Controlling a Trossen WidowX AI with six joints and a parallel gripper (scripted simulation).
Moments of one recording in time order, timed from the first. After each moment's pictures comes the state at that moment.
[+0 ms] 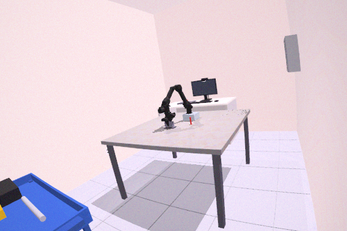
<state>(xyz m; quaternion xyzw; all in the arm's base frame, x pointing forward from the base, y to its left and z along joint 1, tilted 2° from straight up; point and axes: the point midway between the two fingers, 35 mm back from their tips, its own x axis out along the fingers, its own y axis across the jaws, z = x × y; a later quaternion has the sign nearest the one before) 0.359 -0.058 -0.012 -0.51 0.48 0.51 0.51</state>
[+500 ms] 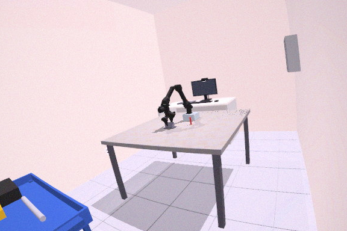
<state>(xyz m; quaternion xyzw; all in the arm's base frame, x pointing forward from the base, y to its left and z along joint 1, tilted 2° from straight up) 0.357 -0.058 -0.001 -0.50 0.48 0.51 0.50</state>
